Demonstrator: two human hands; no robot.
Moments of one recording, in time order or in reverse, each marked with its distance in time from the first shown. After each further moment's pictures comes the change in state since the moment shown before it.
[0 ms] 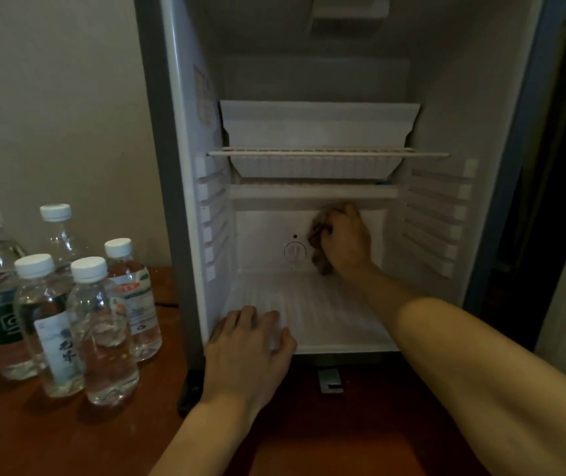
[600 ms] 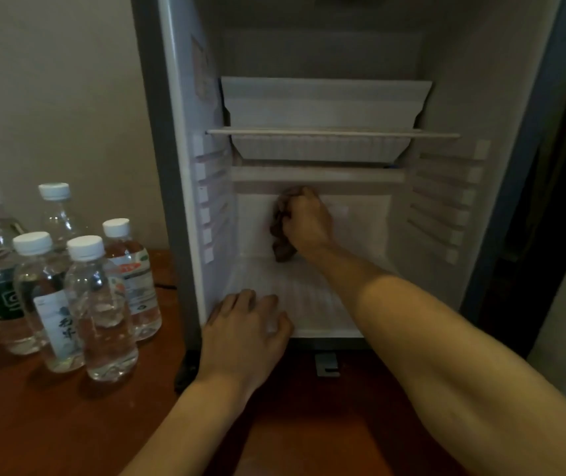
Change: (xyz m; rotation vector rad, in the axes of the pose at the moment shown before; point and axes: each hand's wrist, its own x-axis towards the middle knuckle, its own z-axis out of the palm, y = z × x) left_hand 0.000 -0.001 -0.003 -0.056 -0.031 -0.023; right_hand 0.002 -0.053 0.032 0.052 -0.150 -0.056
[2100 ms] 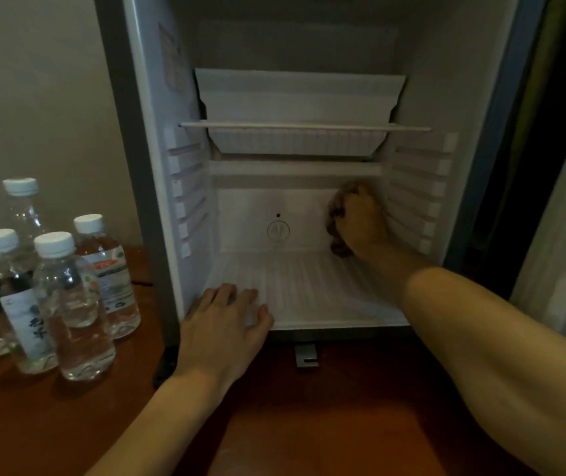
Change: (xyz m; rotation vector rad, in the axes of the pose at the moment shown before) left_hand 0.001 -0.004 0.005 0.076 -0.033 0.020; right_hand -0.006 0.103 -0.065 -0.225 0.049 0.074
